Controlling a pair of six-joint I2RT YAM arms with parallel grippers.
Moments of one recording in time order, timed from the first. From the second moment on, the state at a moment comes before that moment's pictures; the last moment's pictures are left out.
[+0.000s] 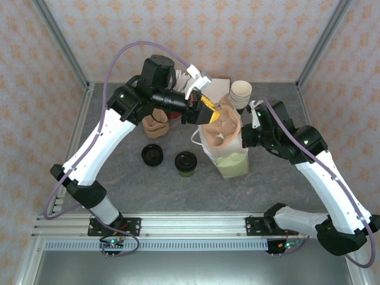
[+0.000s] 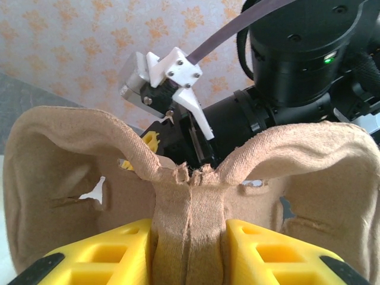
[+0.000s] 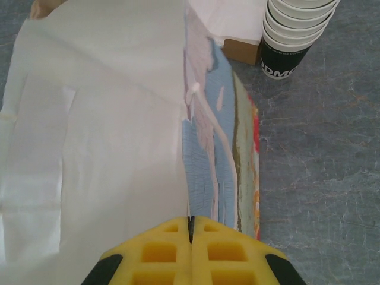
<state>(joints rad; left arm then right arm) -0.63 1.65 2.07 -0.90 0.87 -0.10 0.58 1.09 1.48 -1.20 0.10 0.31</state>
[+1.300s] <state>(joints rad) -0.63 1.81 2.14 -1.20 0.85 0.19 0.58 1.06 1.48 -1.19 -0.05 0.29</state>
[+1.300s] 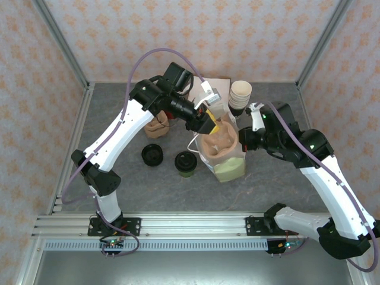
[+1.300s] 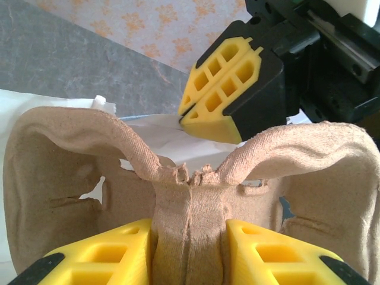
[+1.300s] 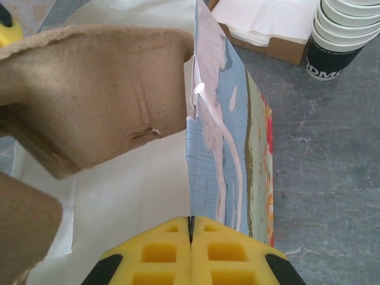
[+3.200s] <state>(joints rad) -0.81 1.70 1.84 -1.01 0.31 0.36 0.58 0.98 1.34 -1.02 -0.14 0.52</state>
